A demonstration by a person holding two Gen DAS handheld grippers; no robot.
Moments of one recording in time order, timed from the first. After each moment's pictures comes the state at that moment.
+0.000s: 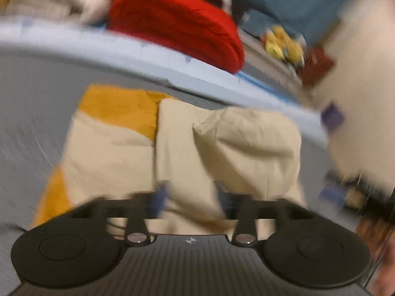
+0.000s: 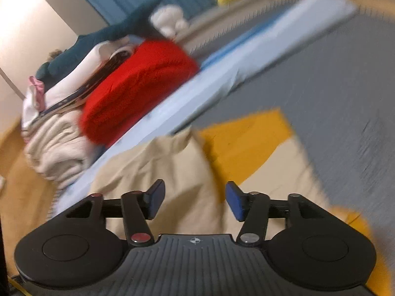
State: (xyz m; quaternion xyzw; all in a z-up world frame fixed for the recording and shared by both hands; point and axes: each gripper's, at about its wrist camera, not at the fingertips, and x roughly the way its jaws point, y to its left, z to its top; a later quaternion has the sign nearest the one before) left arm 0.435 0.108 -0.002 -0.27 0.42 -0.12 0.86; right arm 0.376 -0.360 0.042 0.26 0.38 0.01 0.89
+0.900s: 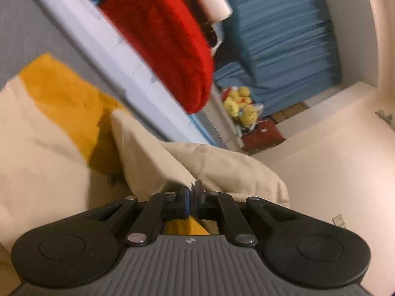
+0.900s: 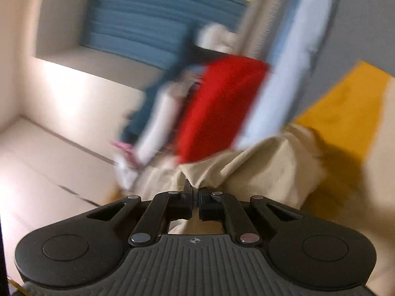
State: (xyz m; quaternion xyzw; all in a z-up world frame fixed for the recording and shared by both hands) left arm 0.494 0.115 -0.054 -0.48 0.30 -0.20 0.80; right arm 0.384 -0.333 0.022 0.49 0.22 0.18 0.82
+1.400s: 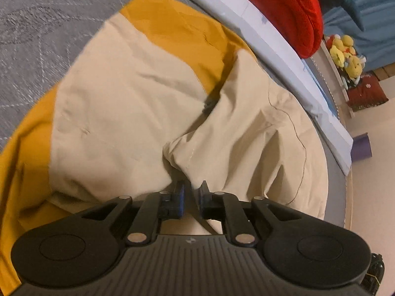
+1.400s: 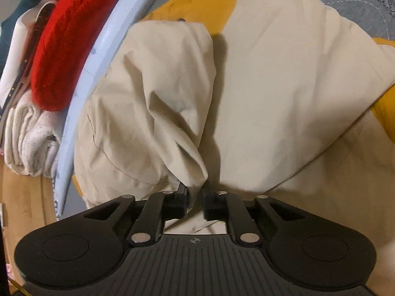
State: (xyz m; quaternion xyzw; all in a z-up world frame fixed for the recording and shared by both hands) left arm 0.504 0.101 -0.112 -0.36 0.53 -0.05 0.76; right arm 0.384 -0.320 -0.060 0.38 0.53 -0.05 0.76
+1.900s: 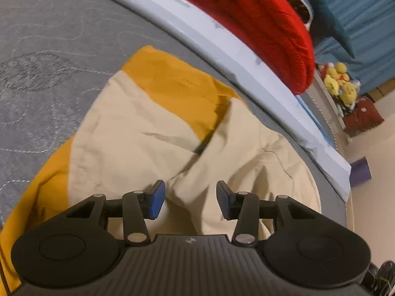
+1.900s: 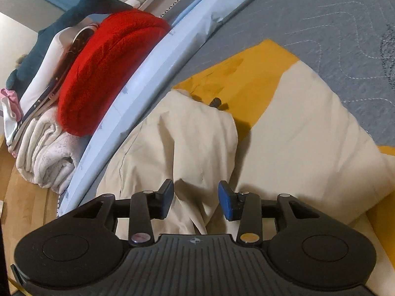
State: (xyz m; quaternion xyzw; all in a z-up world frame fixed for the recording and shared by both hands) left arm 0.495 0.125 -0.075 -0.36 0.45 -0.02 0.81; right arm 0.403 -0.334 -0.020 0.33 0.43 -0.03 0.84
